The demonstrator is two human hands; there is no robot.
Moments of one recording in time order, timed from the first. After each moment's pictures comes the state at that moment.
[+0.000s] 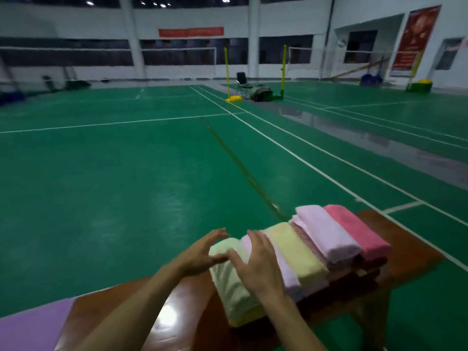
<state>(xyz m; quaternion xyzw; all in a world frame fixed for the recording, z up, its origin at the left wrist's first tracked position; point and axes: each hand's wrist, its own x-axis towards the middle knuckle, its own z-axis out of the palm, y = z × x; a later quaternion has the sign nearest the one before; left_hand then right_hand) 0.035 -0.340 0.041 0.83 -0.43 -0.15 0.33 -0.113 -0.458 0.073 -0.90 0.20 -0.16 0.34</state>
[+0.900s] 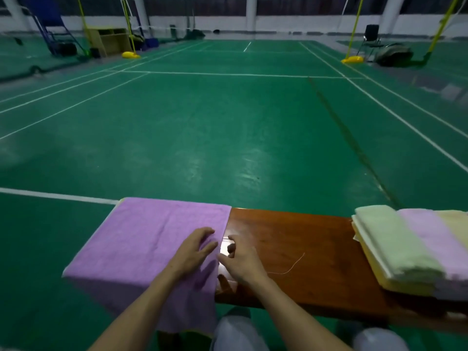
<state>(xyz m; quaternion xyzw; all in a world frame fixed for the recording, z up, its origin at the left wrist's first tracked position) -0.010 0.032 -0.067 0.90 -0.08 -0.07 0.42 -0.050 -0.131 -0.030 -0.88 0.04 0.13 0.45</state>
